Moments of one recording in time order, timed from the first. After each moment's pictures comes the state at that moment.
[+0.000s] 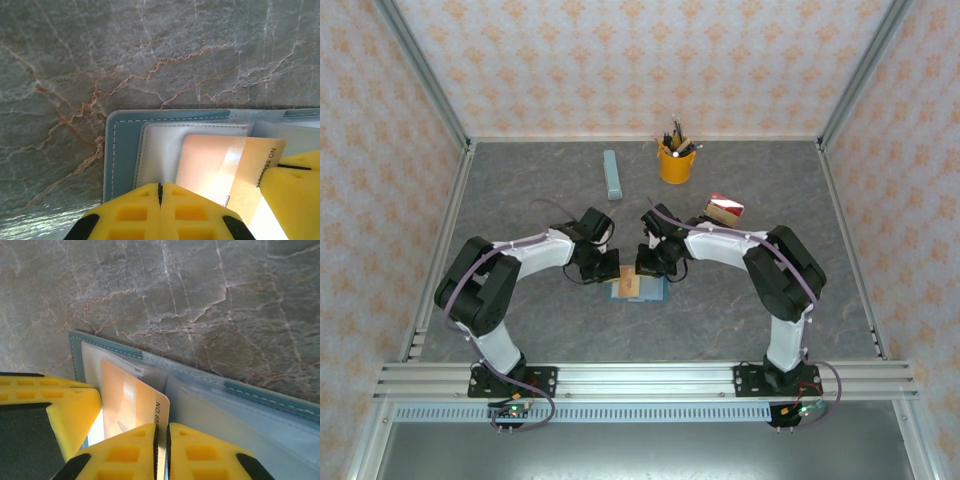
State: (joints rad) left arm -0.47 1.72 0.94 -0.49 0.33 -0.72; right arm 0.71 1.88 1.16 -0.45 -0.40 0.76
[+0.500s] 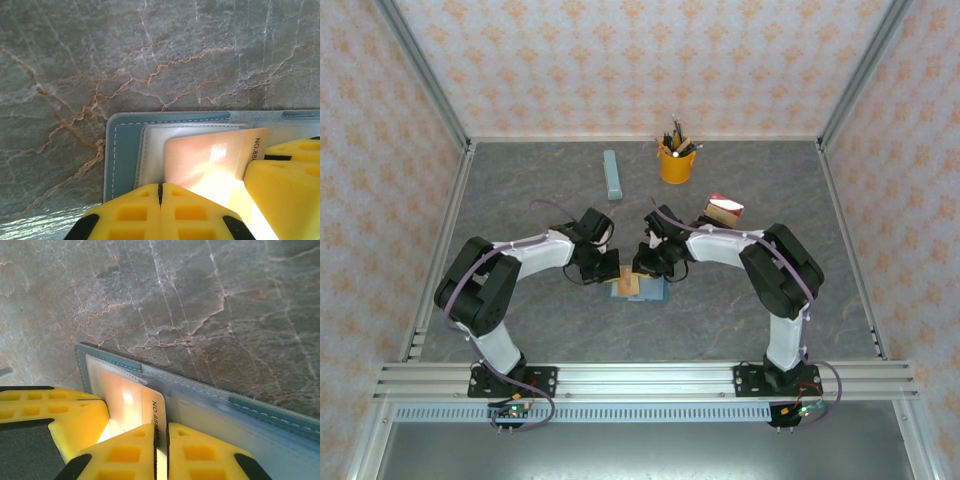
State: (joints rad) left arm -0.47 1.72 0.93 -0.48 0.33 -0.73; right arm 0.69 1.89 1.10 -0.32 -0.47 0.85
